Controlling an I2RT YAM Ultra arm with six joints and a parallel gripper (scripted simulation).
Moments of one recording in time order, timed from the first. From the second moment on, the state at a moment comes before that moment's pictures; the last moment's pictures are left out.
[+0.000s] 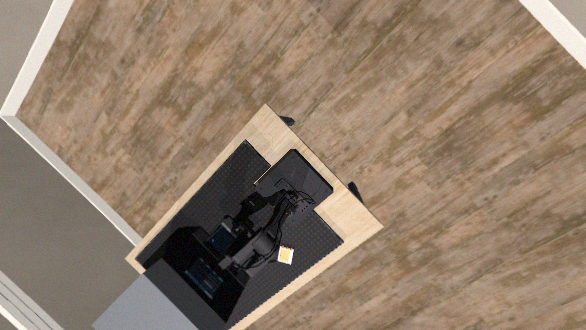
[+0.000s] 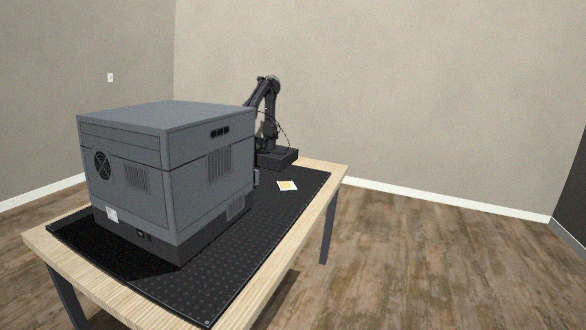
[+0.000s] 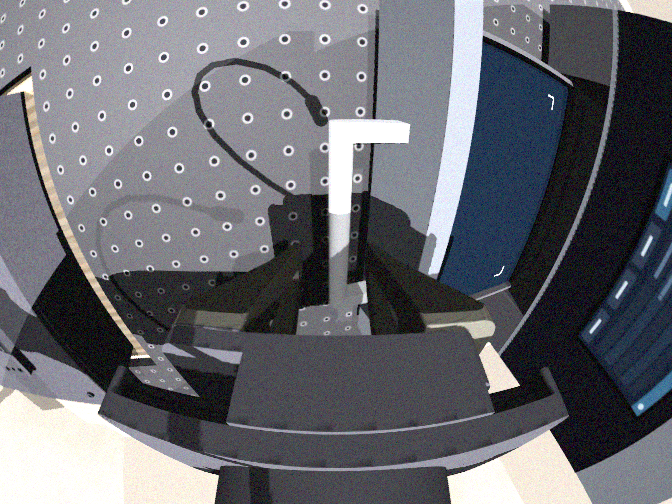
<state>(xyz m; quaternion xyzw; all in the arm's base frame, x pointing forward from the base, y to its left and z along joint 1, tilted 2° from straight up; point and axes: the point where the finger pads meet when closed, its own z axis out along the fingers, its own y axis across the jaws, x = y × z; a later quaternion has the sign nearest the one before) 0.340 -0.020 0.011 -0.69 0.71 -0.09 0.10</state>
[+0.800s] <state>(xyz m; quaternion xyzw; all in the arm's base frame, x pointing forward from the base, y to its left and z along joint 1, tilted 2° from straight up) 0.347 -0.020 -0.018 -0.69 0.71 -0.08 0.10</state>
